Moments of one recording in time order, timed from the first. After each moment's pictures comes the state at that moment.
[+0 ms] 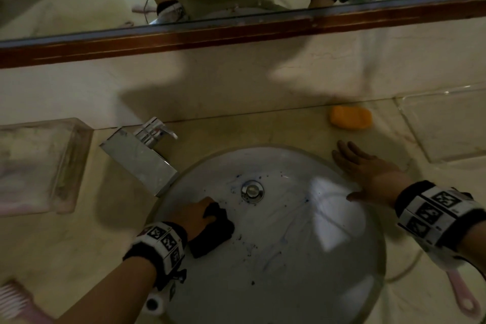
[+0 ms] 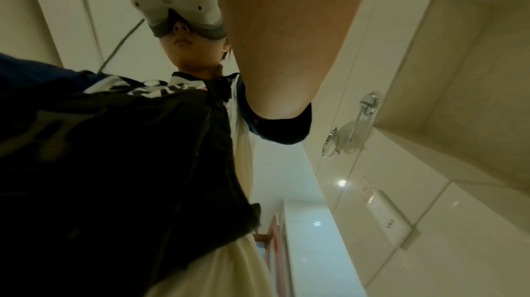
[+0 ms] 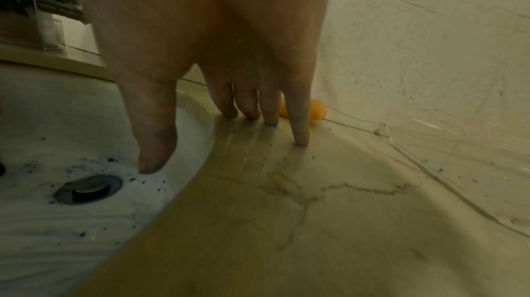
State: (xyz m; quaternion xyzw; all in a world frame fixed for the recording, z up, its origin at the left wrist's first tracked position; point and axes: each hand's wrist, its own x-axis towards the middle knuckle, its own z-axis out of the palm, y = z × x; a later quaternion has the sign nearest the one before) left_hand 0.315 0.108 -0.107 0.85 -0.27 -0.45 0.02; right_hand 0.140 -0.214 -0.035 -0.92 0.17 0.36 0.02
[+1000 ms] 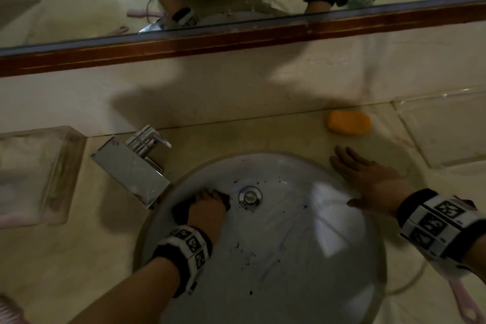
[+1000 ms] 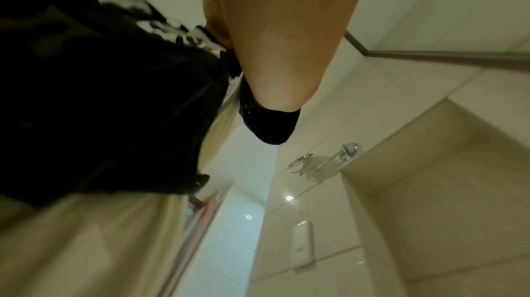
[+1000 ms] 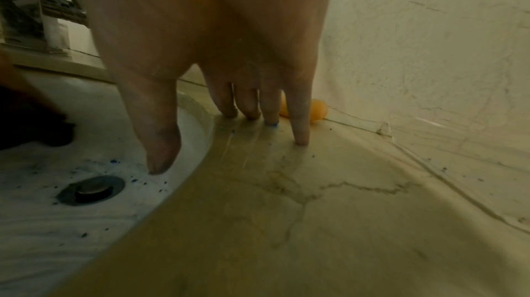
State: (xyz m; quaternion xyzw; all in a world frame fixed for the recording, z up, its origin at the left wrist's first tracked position) left_hand 0.293 0.055 -0.101 0.91 -0.33 -0.20 -0.14; right_hand 0.141 -0.213 -0.031 -0.91 0.18 0.37 0.03
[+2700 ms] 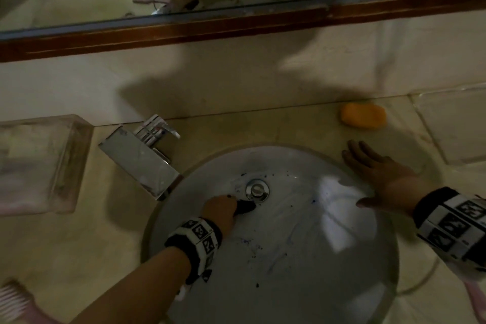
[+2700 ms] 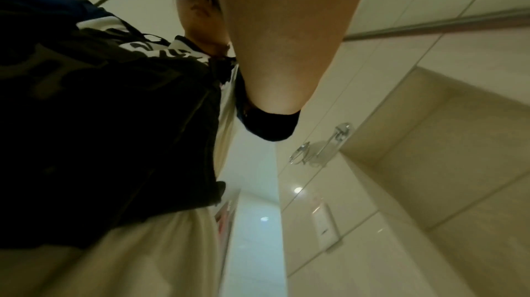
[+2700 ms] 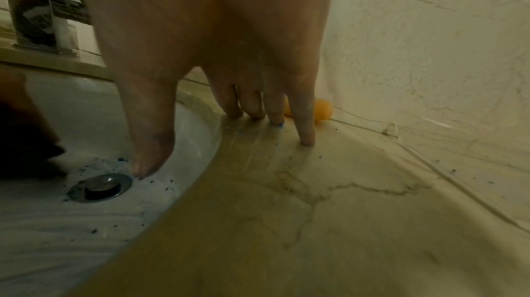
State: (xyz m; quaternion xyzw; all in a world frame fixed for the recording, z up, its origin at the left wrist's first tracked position) left_hand 0.290 0.063 -0.122 0.88 -0.31 -0.37 -0.02; right_hand 0.141 -0.212 -0.032 -0.90 0.18 0.39 0.02
